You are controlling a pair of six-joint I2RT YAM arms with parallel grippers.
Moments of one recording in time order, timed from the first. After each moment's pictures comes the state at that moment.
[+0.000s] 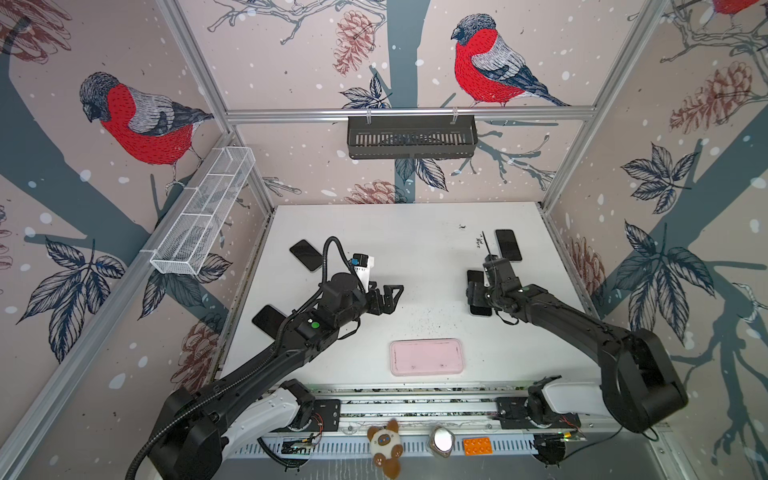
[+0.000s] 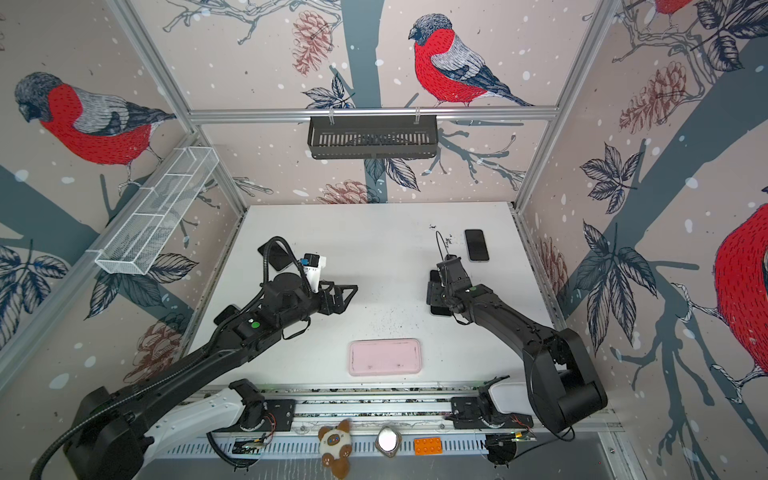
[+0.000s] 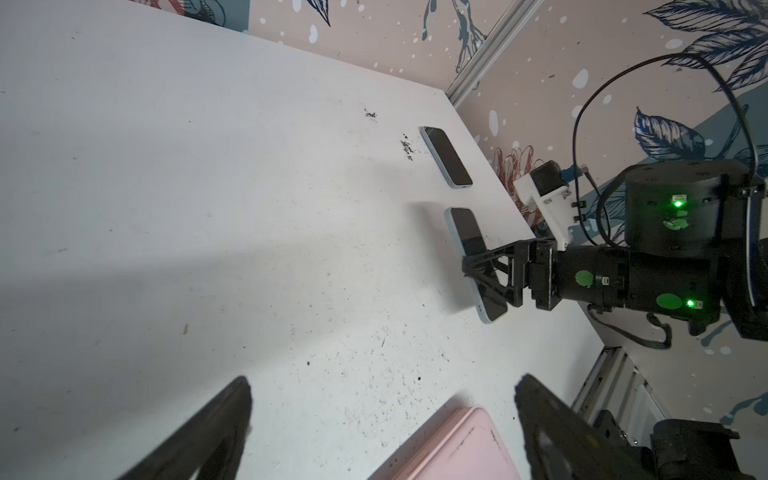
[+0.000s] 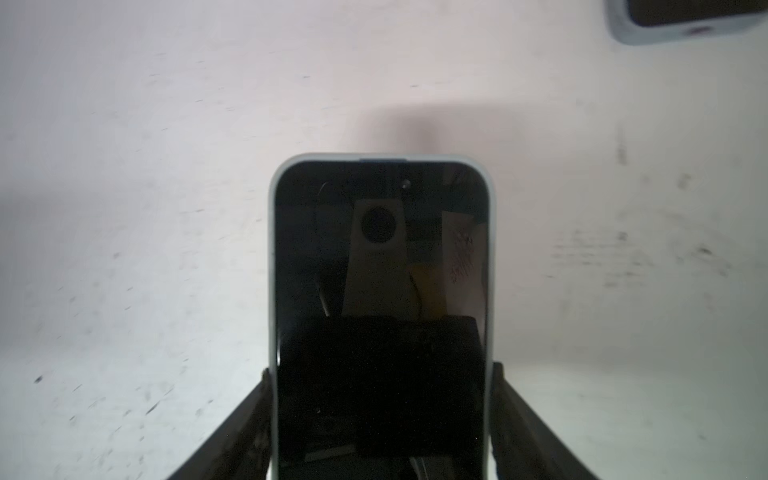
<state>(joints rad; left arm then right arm) -0.65 1.03 0.60 0.03 0.18 -0.55 0.45 1.34 0.71 -0.31 0.06 0.39</state>
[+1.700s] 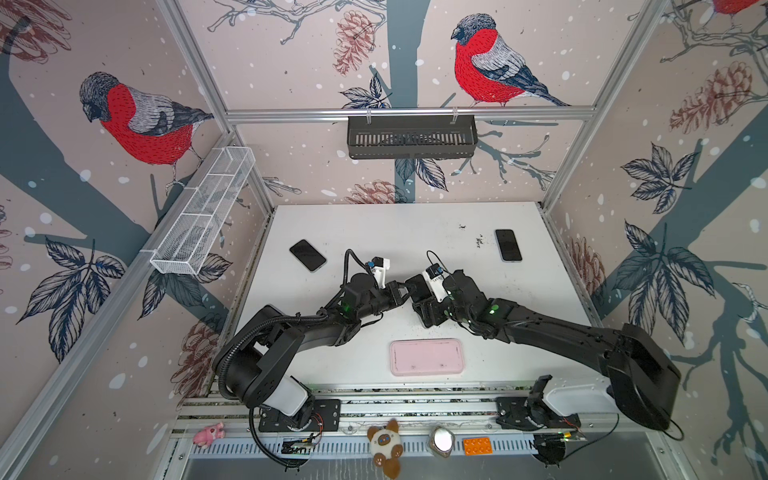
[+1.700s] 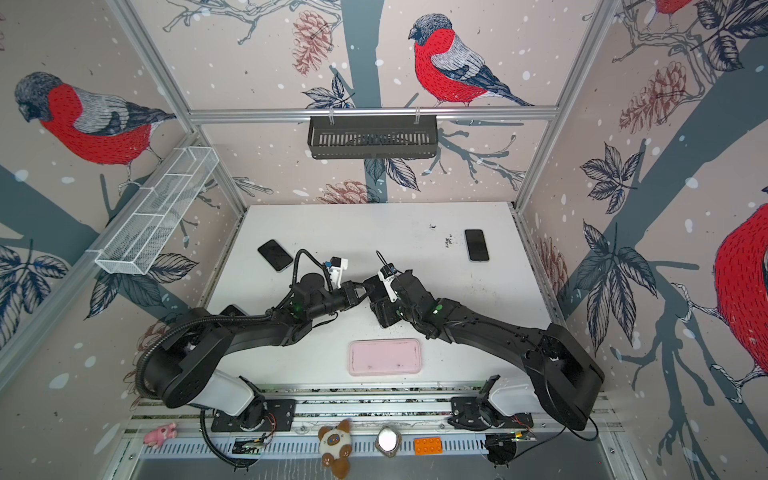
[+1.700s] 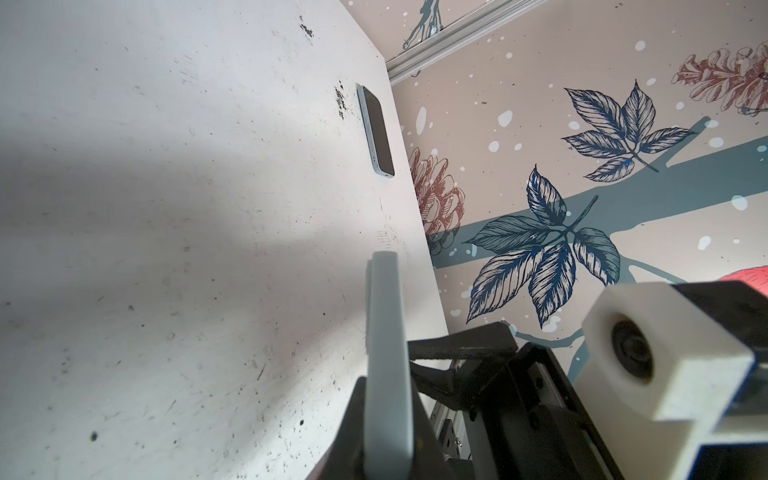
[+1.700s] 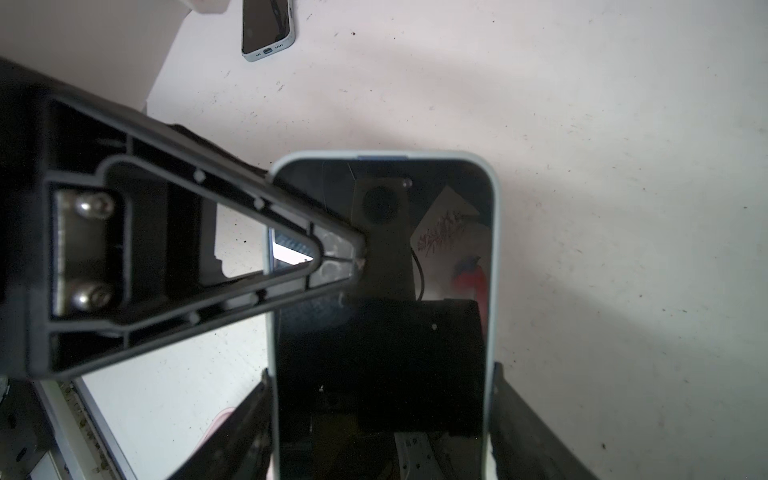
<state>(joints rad) -0.63 1.52 0.52 0.74 0.44 -1.02 0.86 1.34 0.74 -0.09 -0.03 0.29</state>
